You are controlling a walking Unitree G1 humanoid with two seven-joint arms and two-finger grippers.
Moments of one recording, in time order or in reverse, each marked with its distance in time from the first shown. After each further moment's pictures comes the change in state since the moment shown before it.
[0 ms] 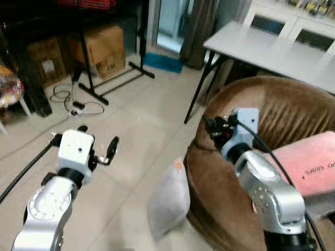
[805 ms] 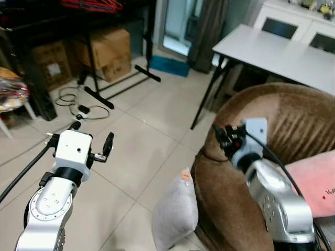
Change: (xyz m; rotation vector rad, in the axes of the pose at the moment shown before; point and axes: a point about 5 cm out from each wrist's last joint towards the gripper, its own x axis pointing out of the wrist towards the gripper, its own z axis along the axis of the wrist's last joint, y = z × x) left arm 0.000 0.008 0.000 0.058 -0.061 0.110; right arm -0.014 -0.024 -0.025 -0.044 0.036 -0.028
